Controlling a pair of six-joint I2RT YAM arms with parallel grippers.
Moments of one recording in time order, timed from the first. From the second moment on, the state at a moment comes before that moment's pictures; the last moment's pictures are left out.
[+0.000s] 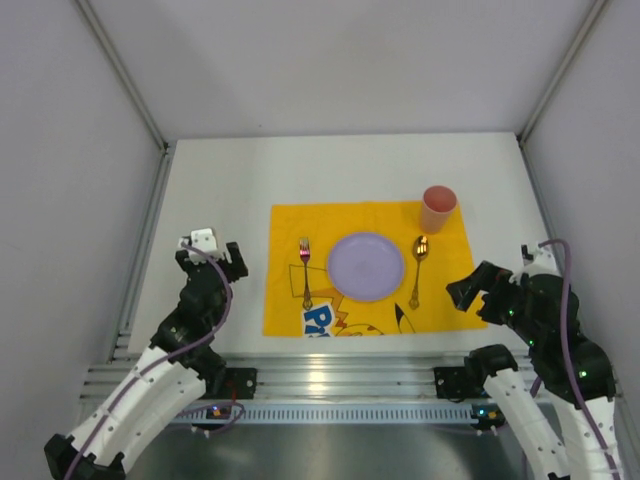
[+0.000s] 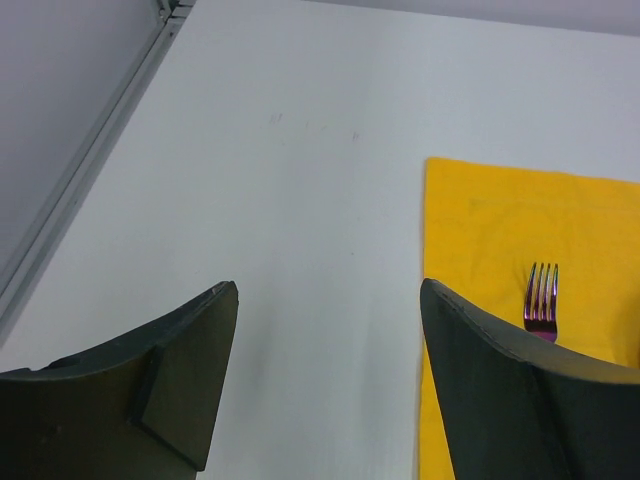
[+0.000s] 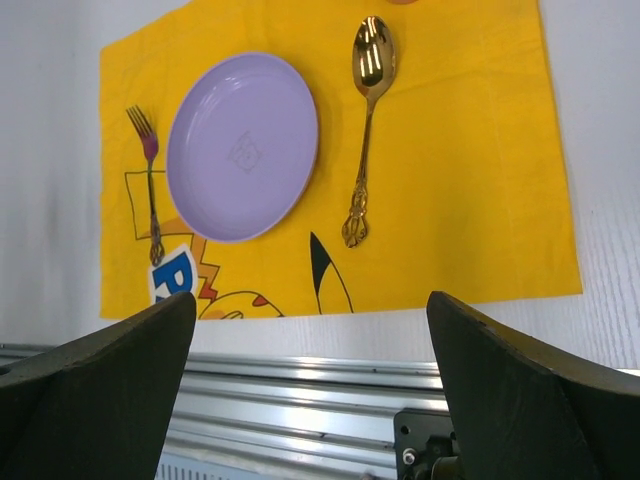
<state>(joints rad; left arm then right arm) -0.55 0.48 0.41 -0.12 -0.67 -0.18 0.22 0.32 0.86 -1.09 -0.04 0.55</state>
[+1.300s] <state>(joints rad) 0.01 1.59 0.22 1.10 -0.13 -0.09 0.25 0.38 0.90 -1.17 -0.03 0.47</state>
